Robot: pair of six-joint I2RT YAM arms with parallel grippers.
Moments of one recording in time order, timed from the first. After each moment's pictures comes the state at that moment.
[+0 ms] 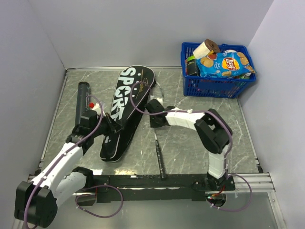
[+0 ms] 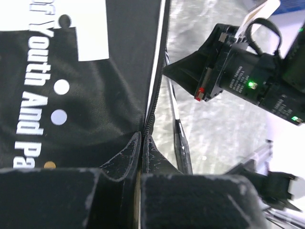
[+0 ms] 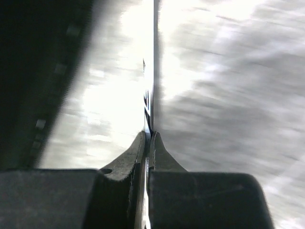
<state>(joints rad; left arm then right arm) -0.28 0.89 0.53 -0.20 0.31 -0.69 0.78 1.94 1.25 -0.35 0.21 0.59</state>
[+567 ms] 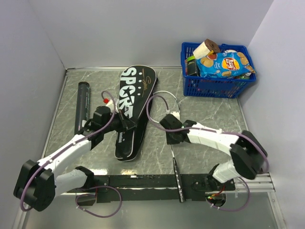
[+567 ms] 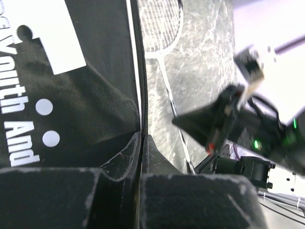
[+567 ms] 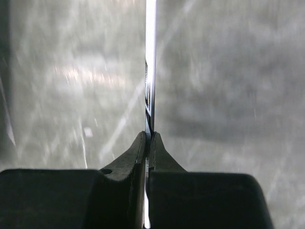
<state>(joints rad) -0.46 1.07 0.59 0.01 0.33 -0.81 0.82 1.46 0.86 -0.55 0.24 0.65</state>
